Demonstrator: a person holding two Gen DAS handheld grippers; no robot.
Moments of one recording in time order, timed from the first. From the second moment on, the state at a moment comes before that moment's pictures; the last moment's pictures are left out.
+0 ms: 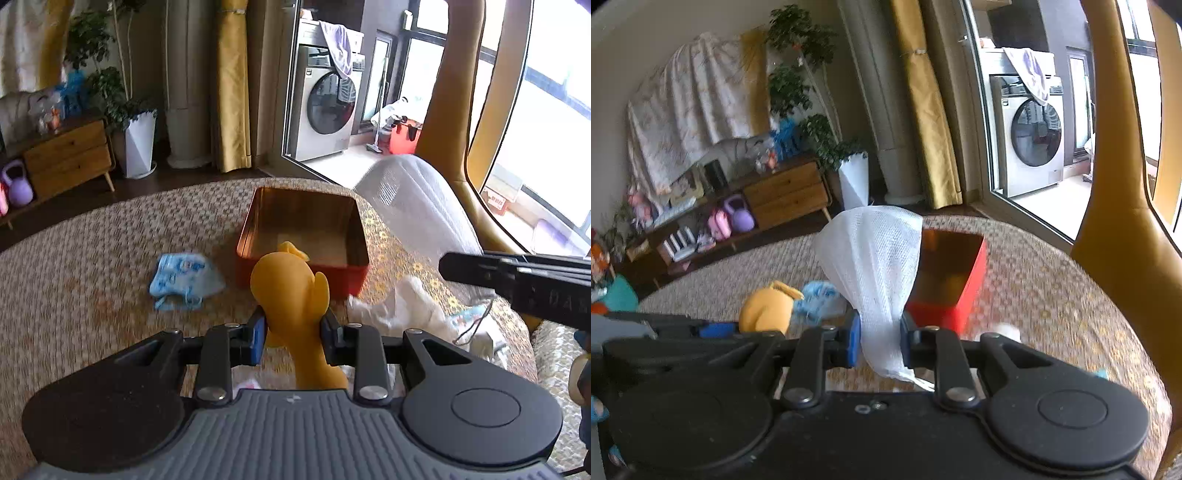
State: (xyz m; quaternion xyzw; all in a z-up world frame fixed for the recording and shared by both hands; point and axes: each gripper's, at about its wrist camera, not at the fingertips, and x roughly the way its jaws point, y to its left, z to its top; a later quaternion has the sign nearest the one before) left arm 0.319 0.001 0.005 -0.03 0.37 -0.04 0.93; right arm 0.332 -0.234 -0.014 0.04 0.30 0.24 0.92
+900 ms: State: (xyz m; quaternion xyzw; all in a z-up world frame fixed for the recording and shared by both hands) left arm 0.528 -0.025 -0.049 0.02 0.42 -0.03 0.91; right arm 0.486 -0.194 -0.078 0.03 0.36 0.17 0.91
